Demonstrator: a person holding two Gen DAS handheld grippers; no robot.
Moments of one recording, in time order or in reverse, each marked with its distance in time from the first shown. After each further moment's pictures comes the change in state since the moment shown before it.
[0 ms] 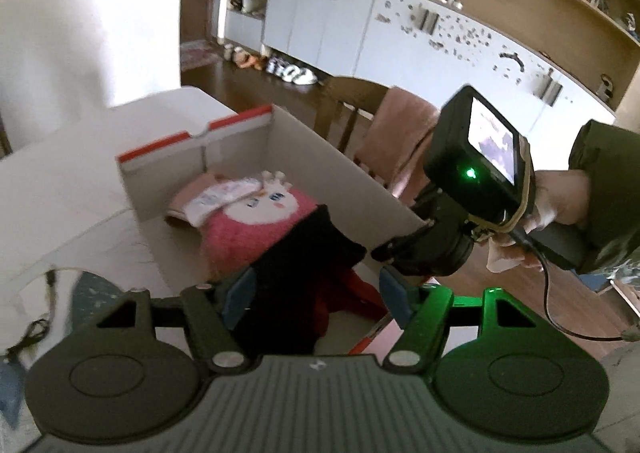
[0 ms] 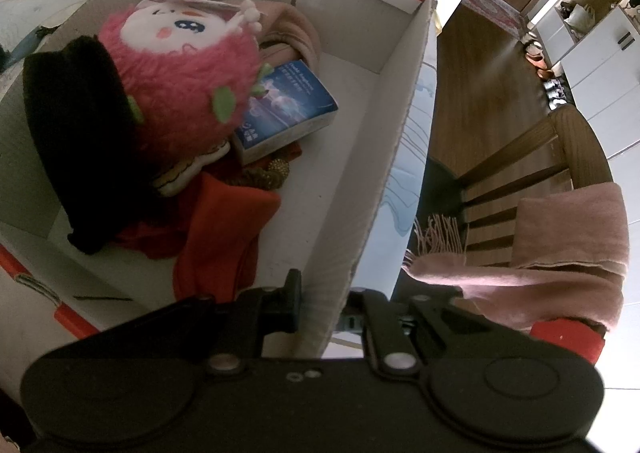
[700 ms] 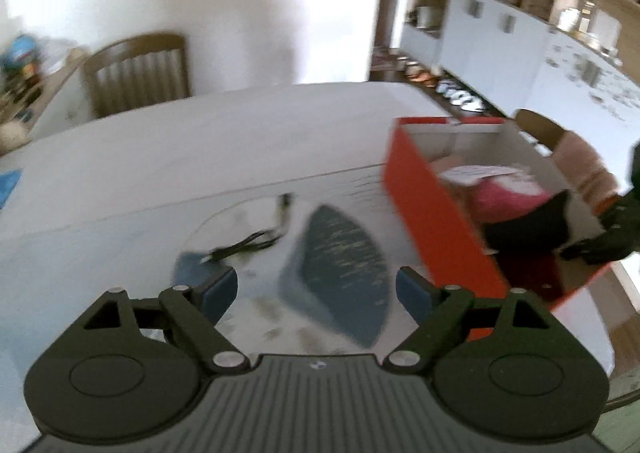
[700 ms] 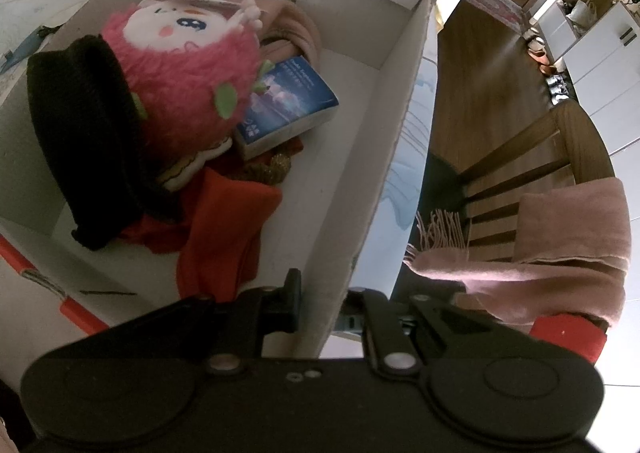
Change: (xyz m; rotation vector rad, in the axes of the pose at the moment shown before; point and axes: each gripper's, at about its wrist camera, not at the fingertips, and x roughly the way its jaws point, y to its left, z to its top) left arm -0.091 0.125 -0.083 -0.292 -0.026 0.440; right arm 0.001 -0.004 -0.001 0.006 0.010 0.013
